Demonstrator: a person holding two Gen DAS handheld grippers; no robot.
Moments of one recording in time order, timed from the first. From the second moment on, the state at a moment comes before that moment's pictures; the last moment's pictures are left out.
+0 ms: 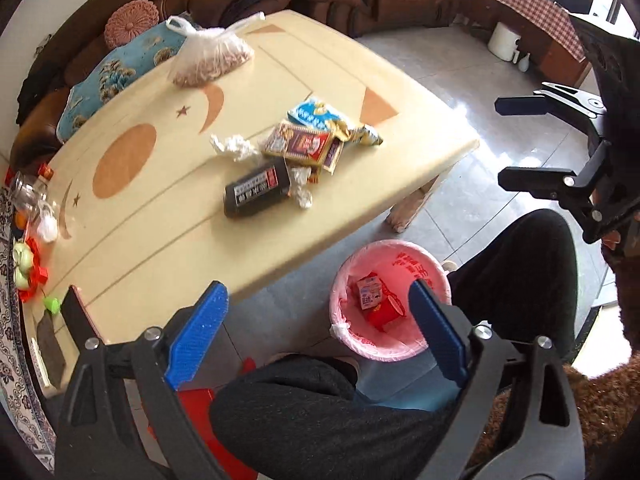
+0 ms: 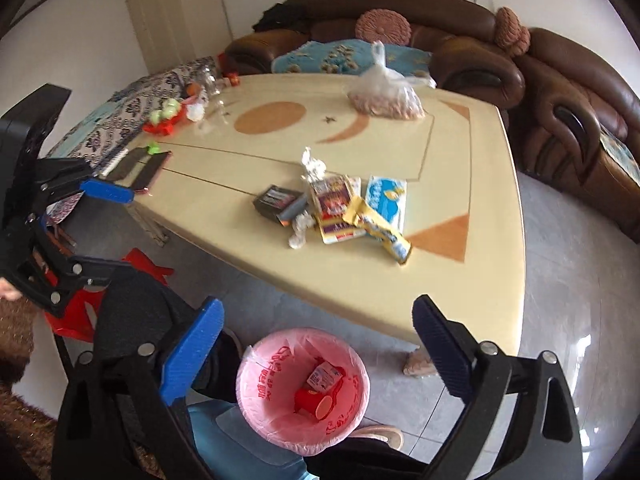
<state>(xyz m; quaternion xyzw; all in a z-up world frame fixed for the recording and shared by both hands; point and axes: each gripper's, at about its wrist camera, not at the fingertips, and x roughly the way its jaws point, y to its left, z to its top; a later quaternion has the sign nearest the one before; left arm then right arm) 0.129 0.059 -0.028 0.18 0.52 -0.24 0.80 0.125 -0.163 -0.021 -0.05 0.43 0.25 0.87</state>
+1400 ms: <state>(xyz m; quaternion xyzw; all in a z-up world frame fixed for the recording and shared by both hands) 0.267 0.027 -0.115 0.38 0.52 -0.40 0.65 0.275 -0.169 -0.056 -0.13 0.50 0.31 0.80</state>
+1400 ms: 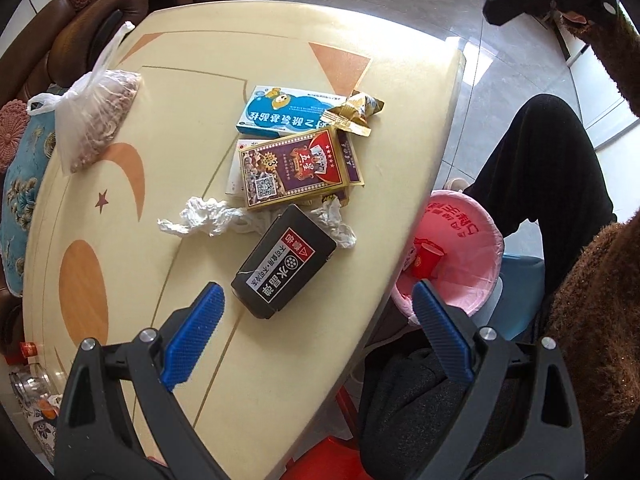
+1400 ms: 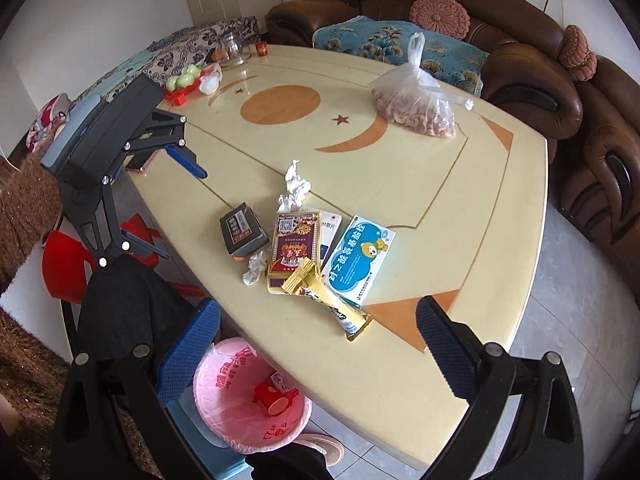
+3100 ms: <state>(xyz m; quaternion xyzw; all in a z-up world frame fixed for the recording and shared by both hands) 0.304 0.034 -0.214 0.35 0.57 -0.43 0.60 0.303 -0.142 -0.184 -0.15 0.53 0.30 0.78</state>
